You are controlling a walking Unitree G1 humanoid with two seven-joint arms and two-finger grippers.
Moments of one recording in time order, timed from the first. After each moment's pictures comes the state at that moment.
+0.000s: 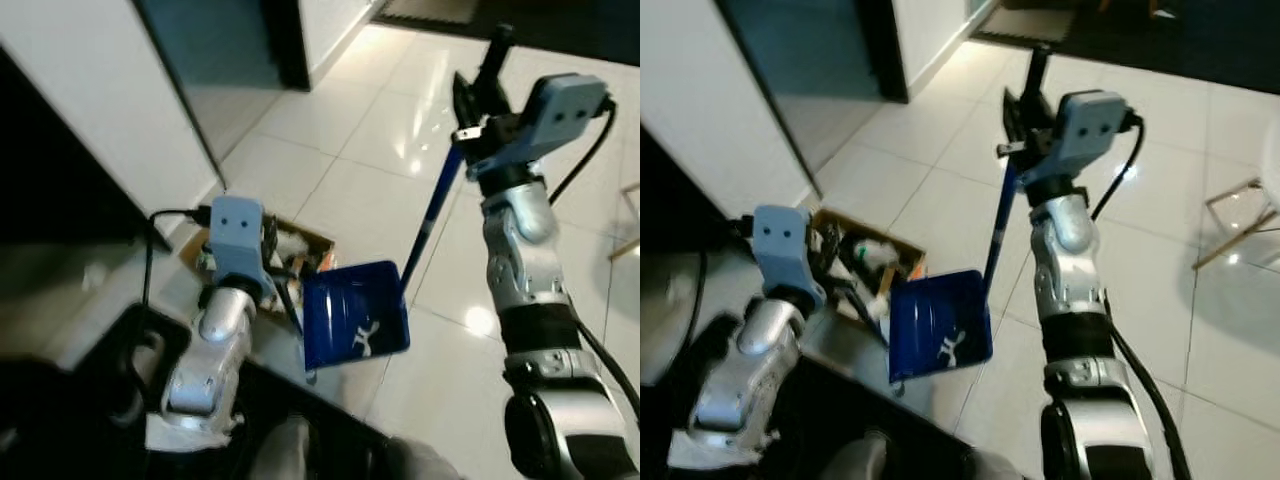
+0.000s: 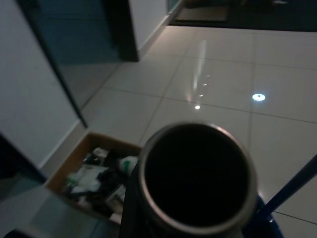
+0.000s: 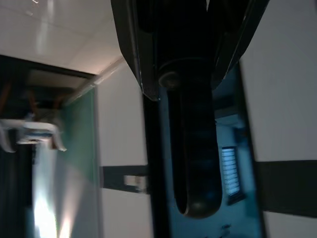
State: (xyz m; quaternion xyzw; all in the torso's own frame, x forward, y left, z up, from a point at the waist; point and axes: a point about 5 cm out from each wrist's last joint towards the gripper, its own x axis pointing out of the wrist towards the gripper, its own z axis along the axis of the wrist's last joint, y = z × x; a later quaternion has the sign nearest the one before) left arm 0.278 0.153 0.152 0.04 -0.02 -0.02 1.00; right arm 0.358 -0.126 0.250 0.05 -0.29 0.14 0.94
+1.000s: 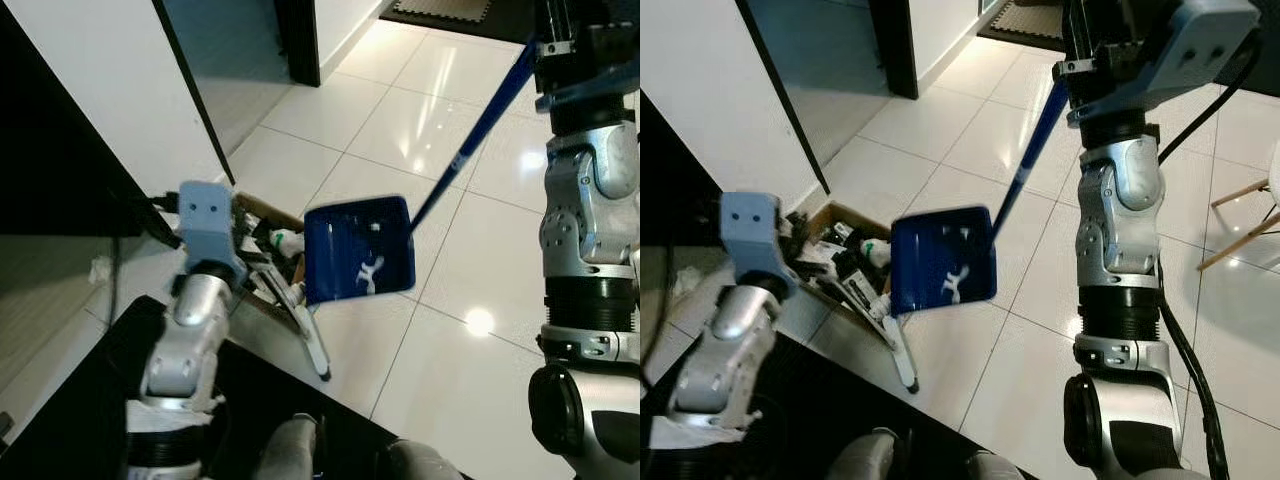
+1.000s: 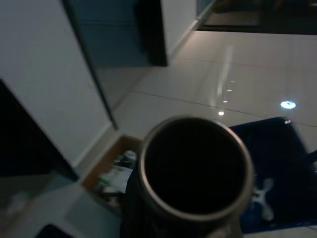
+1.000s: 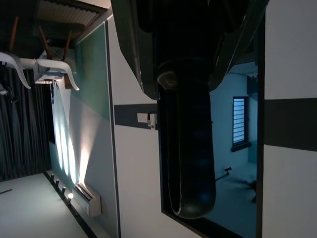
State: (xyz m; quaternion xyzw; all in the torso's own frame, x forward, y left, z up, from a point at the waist) left arm 0.293 0.195 0.167 0.06 -0.03 0.04 1.00; right arm 0.337 -0.176 0.322 0.04 -0.41 0.09 0.91
